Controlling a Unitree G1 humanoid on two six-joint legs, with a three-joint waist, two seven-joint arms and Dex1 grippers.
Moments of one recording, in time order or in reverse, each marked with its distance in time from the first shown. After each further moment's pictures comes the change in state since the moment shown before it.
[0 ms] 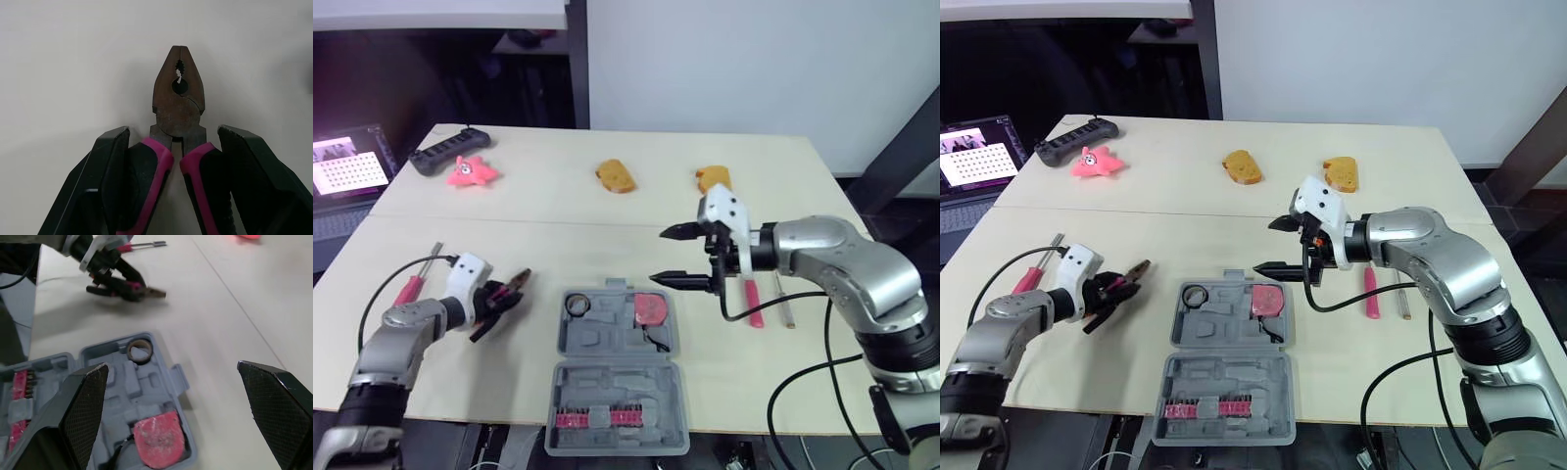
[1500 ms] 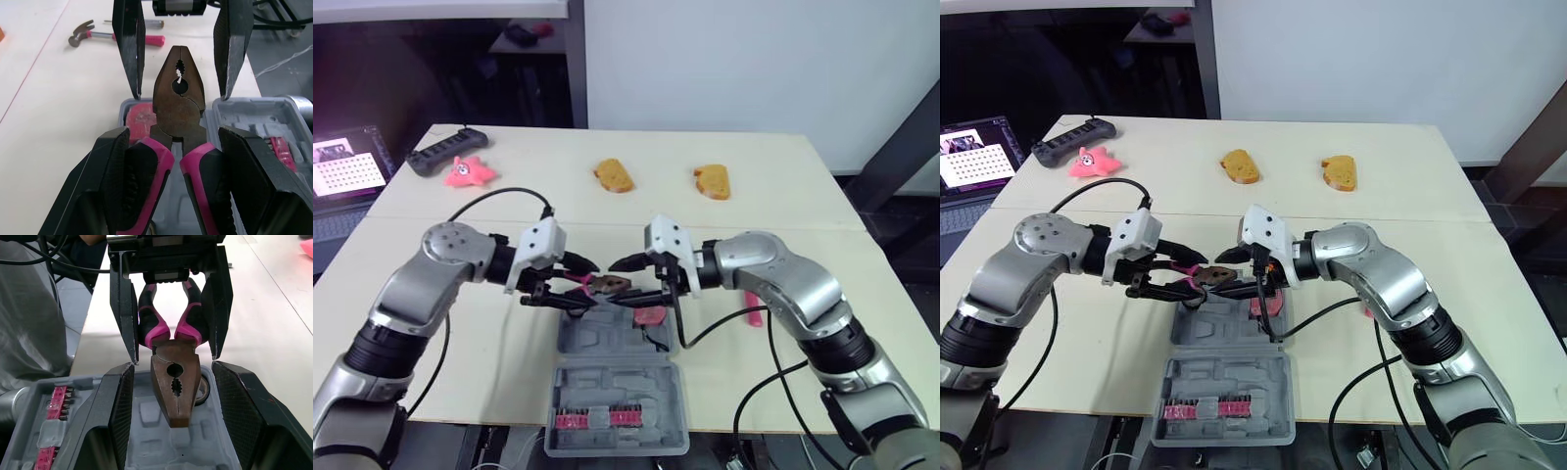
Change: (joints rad) left arm -0.356 0.070 -0.262 -0.279 -0.124 -0.053 -0.517; right arm -0.019 0.194 0.172 0.050 -0.112 -0.120 0.044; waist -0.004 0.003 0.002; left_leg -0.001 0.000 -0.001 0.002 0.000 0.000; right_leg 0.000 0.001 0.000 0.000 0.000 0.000
